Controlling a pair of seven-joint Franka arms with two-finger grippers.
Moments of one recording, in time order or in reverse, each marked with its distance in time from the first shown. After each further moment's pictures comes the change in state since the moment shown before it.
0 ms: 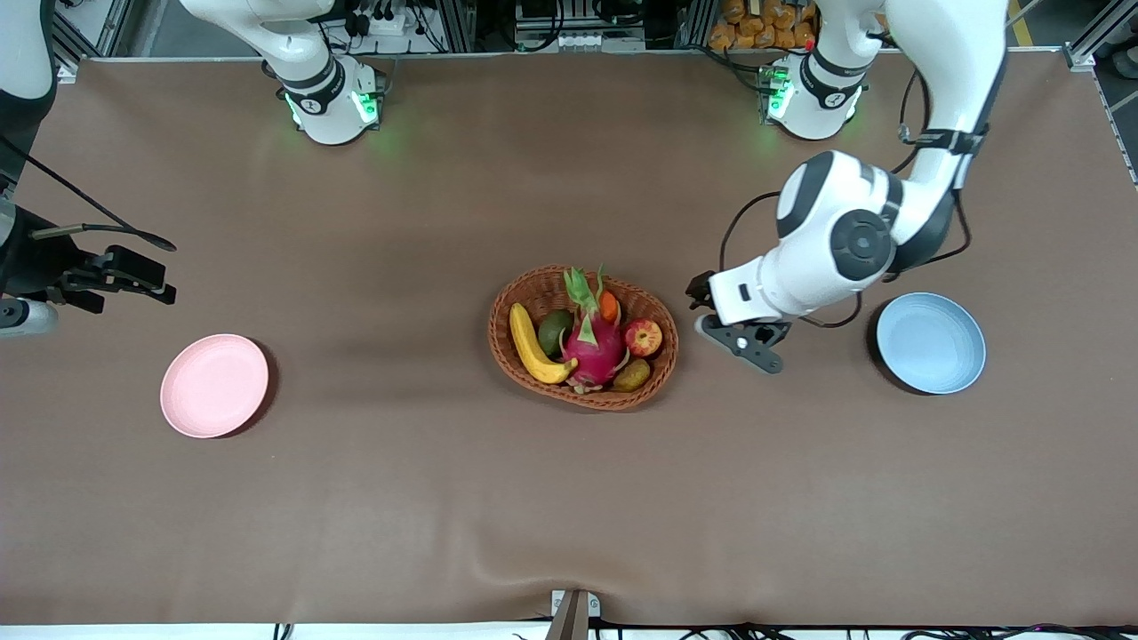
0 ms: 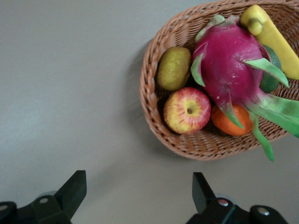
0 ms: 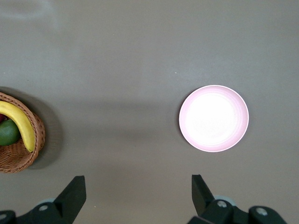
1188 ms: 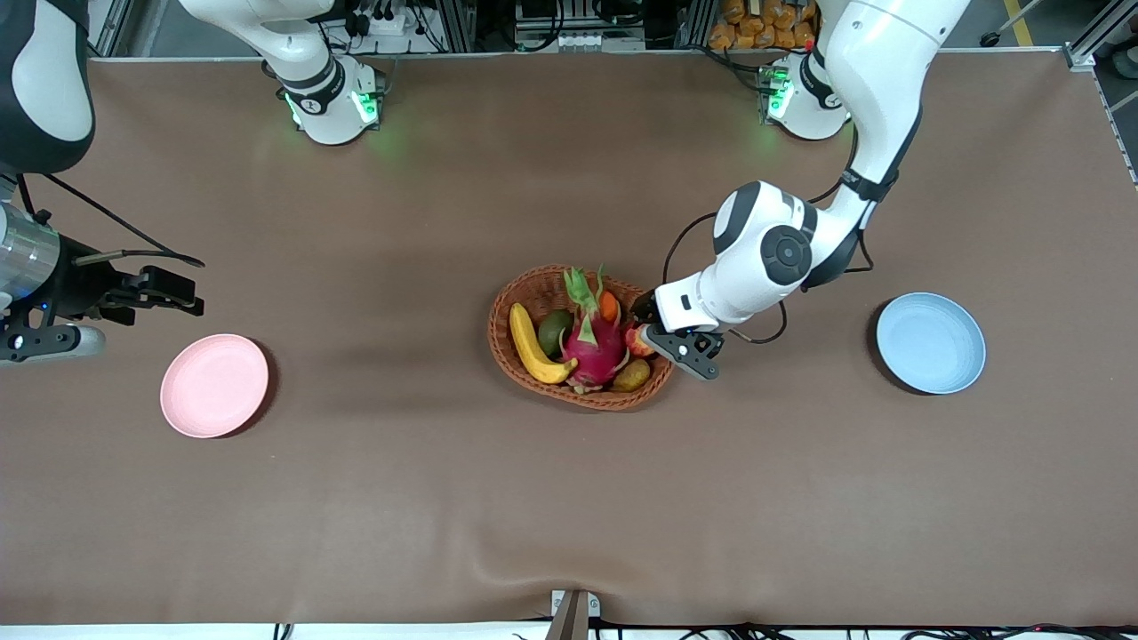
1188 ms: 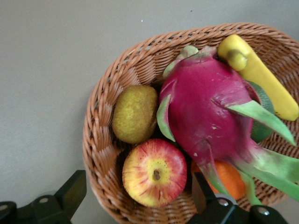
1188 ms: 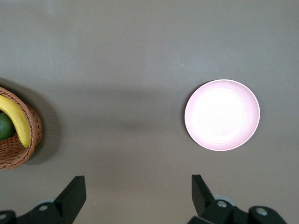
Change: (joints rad) left arm -0.062 0.157 -0.045 -0.049 -0.088 0.363 0.013; right arm 0.021 0.054 0.000 -0.002 0.000 -0.001 0.000
